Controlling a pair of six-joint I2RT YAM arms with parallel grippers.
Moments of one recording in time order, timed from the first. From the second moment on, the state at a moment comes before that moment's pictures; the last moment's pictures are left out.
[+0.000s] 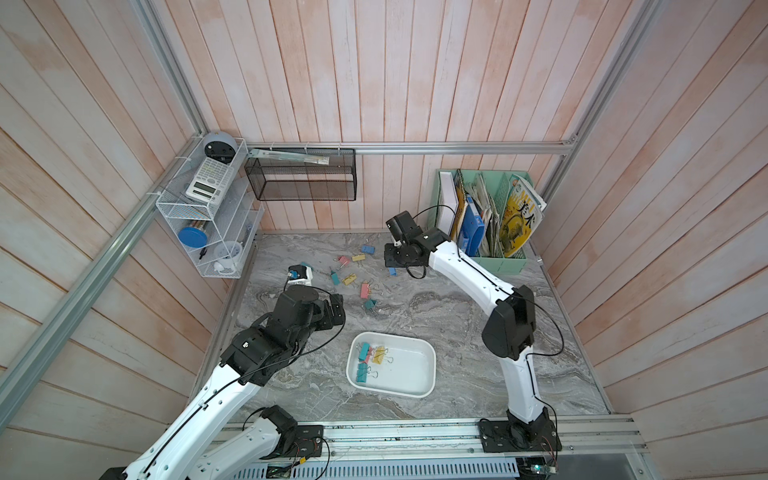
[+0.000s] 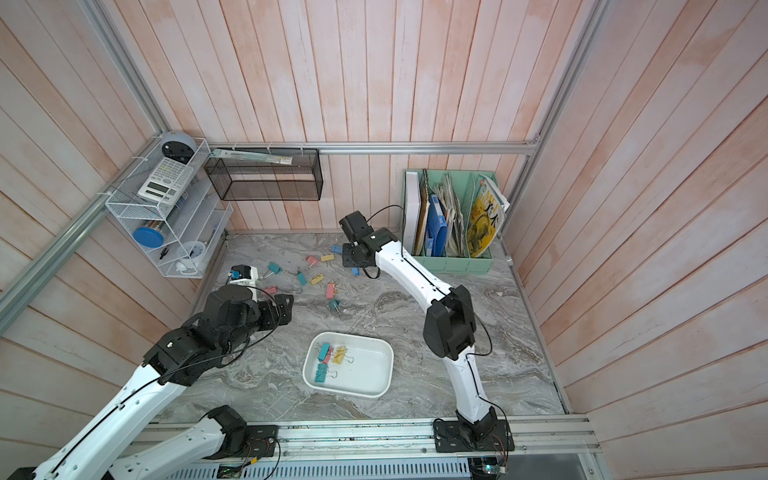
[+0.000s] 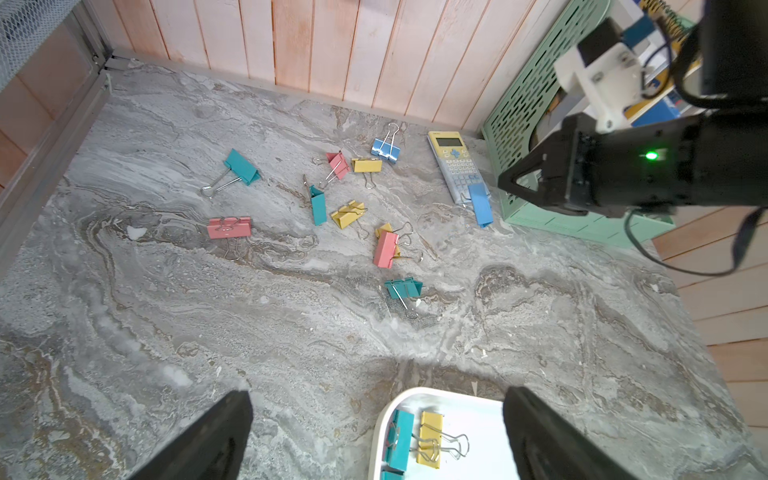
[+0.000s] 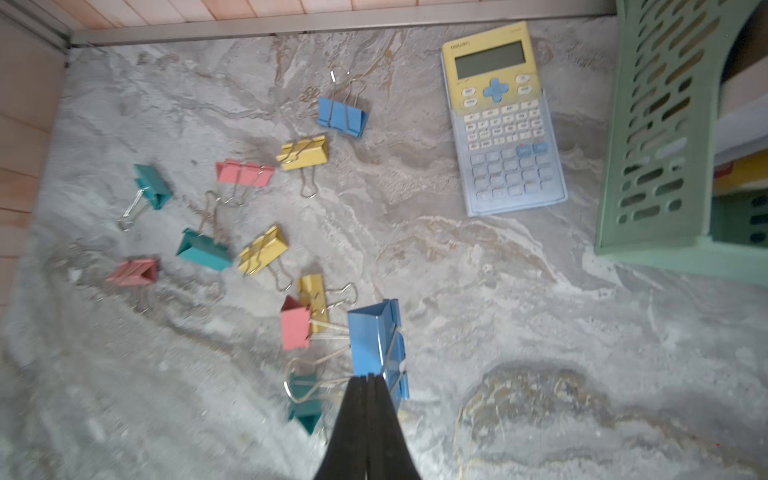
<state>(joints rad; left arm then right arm) -0.60 0.87 1.03 -0.79 -0.30 -0.54 0.68 2.08 2.03 -0.88 0.06 0.58</state>
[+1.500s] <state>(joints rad) -0.44 1.10 1.06 -0.70 -0.05 -0.58 0.95 1.31 0.58 0.19 -0.05 1.54</state>
